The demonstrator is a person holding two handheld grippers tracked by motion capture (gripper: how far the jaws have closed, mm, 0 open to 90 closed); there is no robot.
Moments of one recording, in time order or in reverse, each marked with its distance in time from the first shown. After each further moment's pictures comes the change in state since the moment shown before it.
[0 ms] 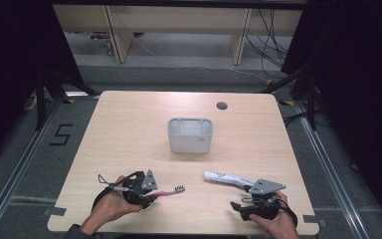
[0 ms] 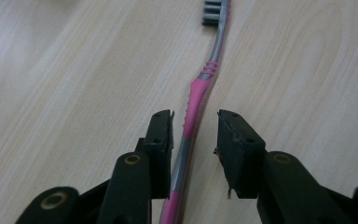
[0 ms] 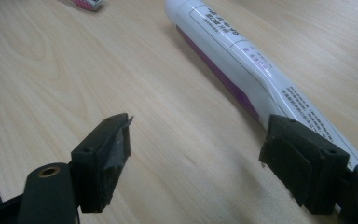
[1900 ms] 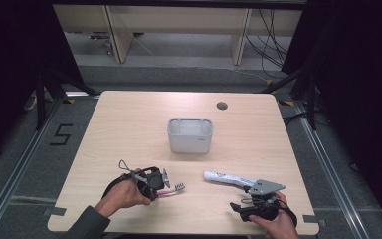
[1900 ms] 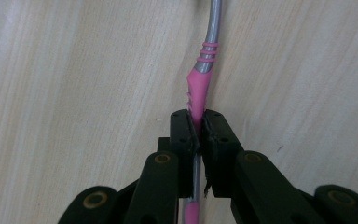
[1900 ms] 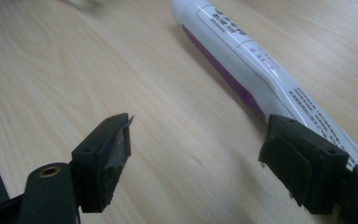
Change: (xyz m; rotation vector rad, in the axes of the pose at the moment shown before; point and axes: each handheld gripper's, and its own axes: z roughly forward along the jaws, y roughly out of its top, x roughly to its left) left arm 0.006 0.036 0.015 0.264 -0.054 0.121; right arm 0.003 0.000 0.000 0.005 0.016 0.004
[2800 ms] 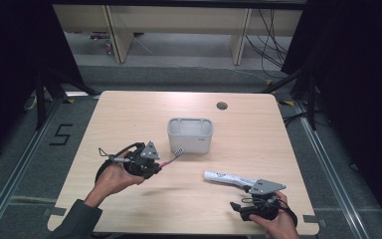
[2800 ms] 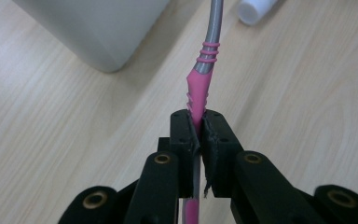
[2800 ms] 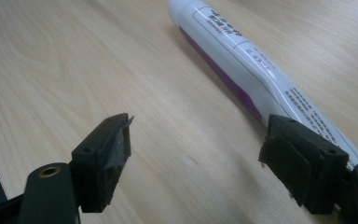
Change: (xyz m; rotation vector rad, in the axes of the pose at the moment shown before) left arm 0.039 -0.008 -0.054 -0.413 0.061 -0.165; right arm -0.002 0.000 0.000 -0.010 -0.006 -0.004
